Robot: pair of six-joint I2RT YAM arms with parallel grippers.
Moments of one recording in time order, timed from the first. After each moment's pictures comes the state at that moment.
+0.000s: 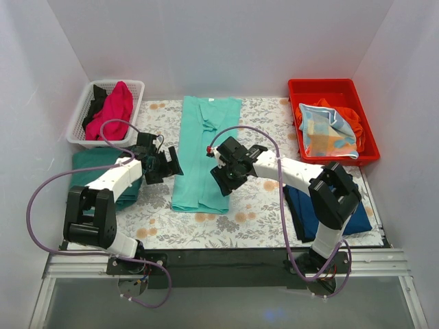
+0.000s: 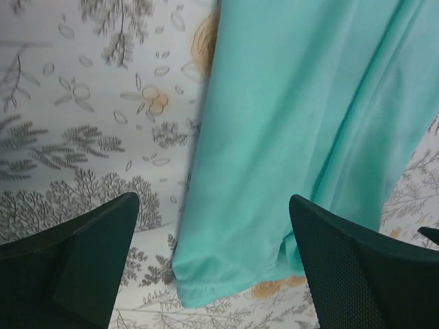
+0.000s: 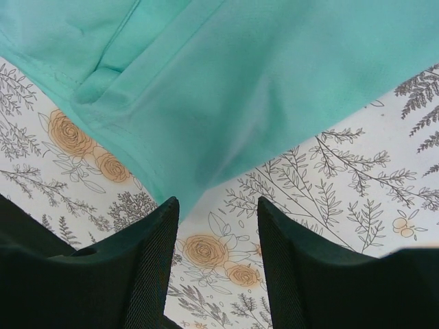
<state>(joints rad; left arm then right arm) -0.17 1.49 0.91 -0.44 0.18 -0.45 0.85 1.77 1.29 -0.65 -0.15 0.13</state>
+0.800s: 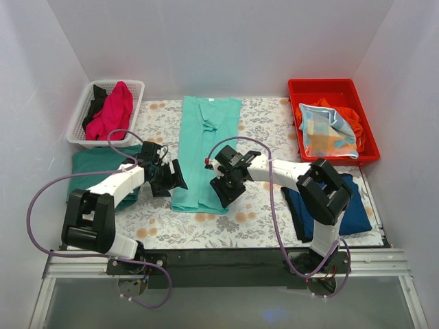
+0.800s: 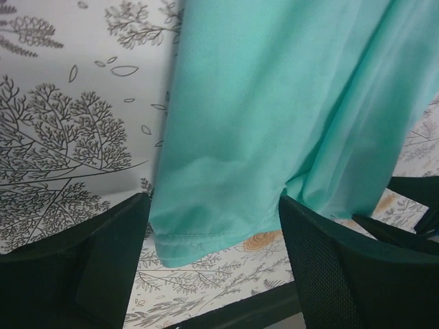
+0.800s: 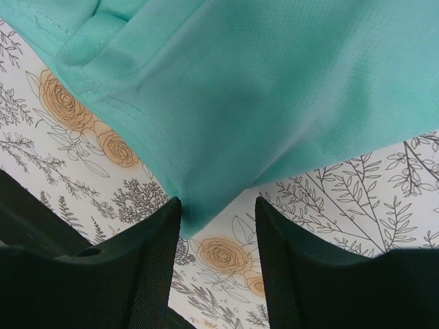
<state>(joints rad) -0.21 1.43 0.81 -0.51 0.30 -0.50 0.87 1.85 1.24 -0.64 -0.28 0.11</state>
